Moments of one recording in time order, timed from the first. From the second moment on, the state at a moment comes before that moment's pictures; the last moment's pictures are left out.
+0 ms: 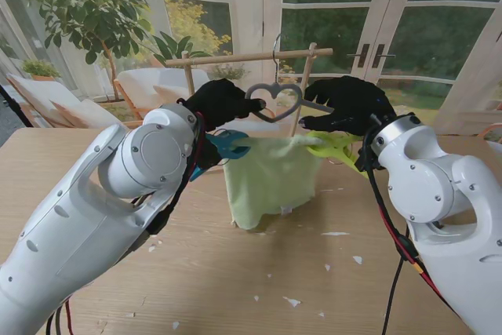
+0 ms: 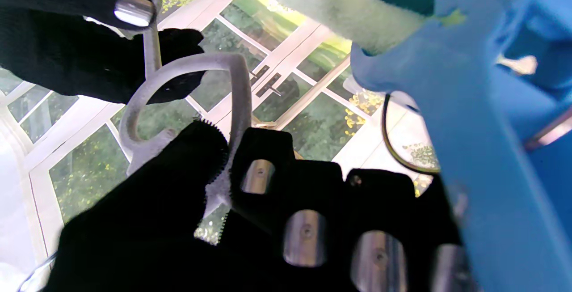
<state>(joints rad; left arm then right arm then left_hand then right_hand) 1.05 -1.13 -0.93 -1.95 0.31 0.70 -0.22 -1.40 -1.04 1.39 -2.03 -0.76 0.12 0.30 0.60 -0.29 0.60 -0.07 1.08 0.03 1.35 1.47 1.31 0.08 1.55 1.07 1.24 0.18 1.77 0.98 1.04 0.46 1.80 1.28 0.44 -0.51 0.58 -0.09 0.63 -0.02 0.49 0.66 0.75 0.02 0.65 0.37 0.75 0.05 0.49 0.37 0.39 0.12 0.91 0.10</state>
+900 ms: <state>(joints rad) 1.05 -1.14 -0.92 -1.93 0.29 0.68 -0.19 -1.33 -1.11 1.23 -1.90 -0.63 0.14 0.00 0.57 -0.29 0.62 -0.04 1.08 0.03 1.35 1.47 1.31 0.07 1.55 1.07 1.24 0.18 1.77 0.98 1.04 0.46 1.80 1.24 0.41 -0.38 0.50 -0.09 1.11 -0.16 1.18 1.22 1.21 -0.03 1.42 1.04 1.18 0.03 1.64 0.92 0.83 0.14 1.84 0.10</state>
